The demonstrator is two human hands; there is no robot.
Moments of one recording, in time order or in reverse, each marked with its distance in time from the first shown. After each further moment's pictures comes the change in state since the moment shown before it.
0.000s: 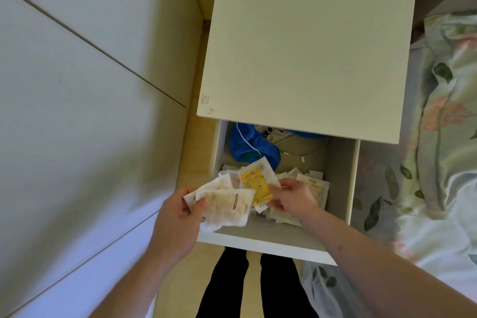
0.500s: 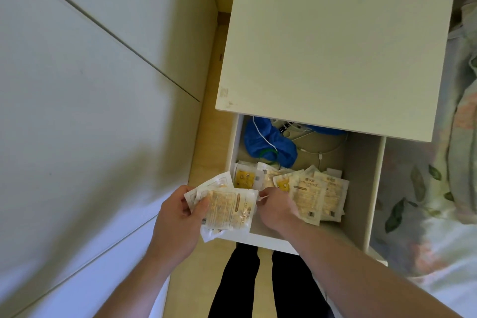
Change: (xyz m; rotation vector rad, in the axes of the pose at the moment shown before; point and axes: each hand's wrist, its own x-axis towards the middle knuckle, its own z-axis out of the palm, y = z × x) left_hand 0.001 -0.021 -0.021 -0.037 0.044 -0.042; right_hand 0.005 0.012 0.076 -0.708 0.049 -0.097
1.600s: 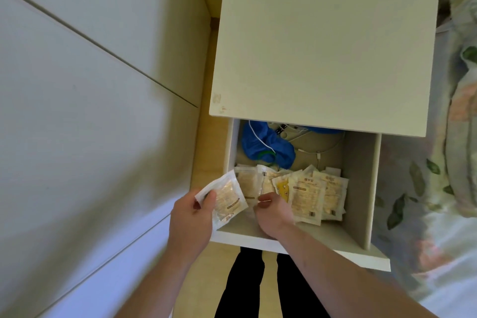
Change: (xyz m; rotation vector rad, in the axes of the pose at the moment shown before) left_hand 0.016 -0.003 0.027 0.016 0.067 0.051; right_hand -0.009 0.006 0.010 0.412 -0.007 0.064
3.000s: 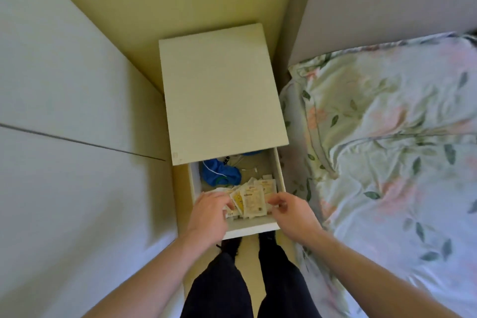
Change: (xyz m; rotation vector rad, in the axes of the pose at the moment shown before) left_hand -0.142 0.184 -0.004 0.866 -0.407 0.660; right_hand -0.259 0.023 -0.187 0.085 0.259 -0.211
